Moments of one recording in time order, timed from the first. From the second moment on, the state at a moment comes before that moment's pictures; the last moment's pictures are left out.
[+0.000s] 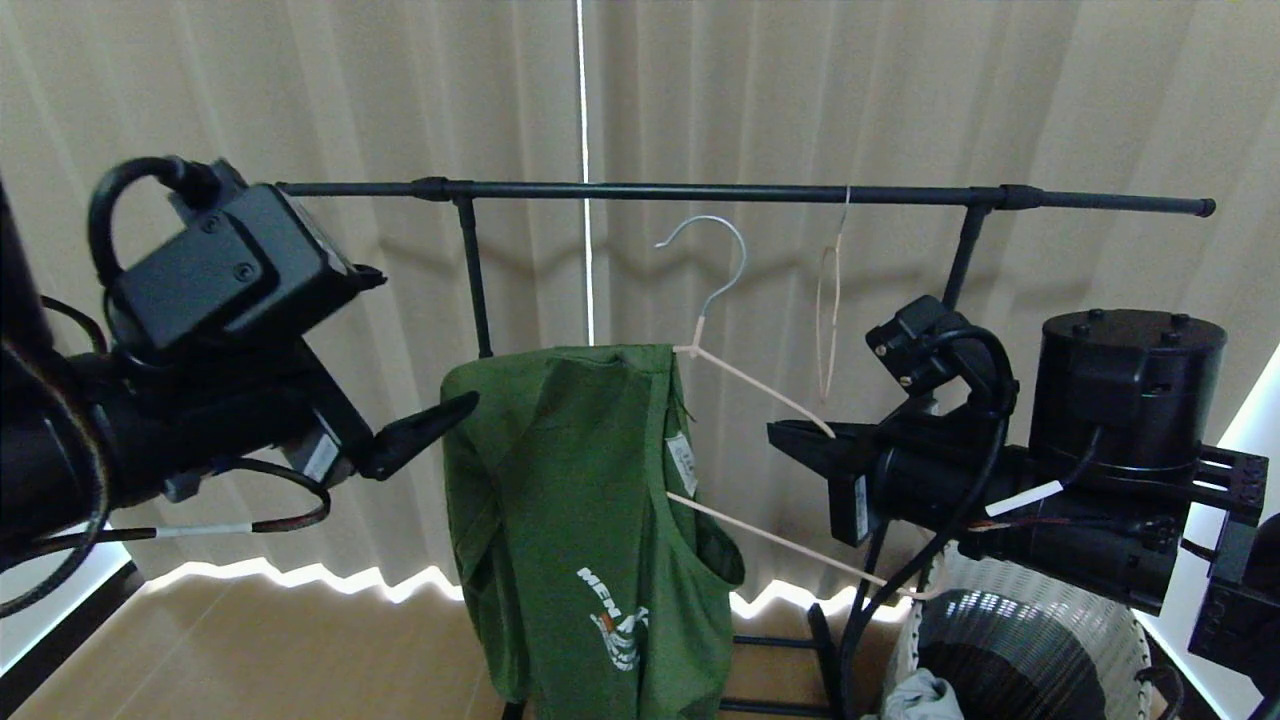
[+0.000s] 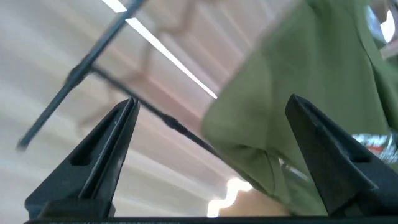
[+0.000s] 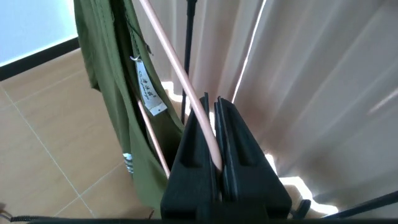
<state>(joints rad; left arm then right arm) -0.46 1.31 -0.83 -0.30 -0.03 0.74 0.65 1.61 -0.73 -0.61 0.02 0.02</state>
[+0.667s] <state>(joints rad) -0.50 1.48 -0.88 -0.38 -0.04 0.85 0.77 1.61 -0.73 -0.62 0.02 0.02</state>
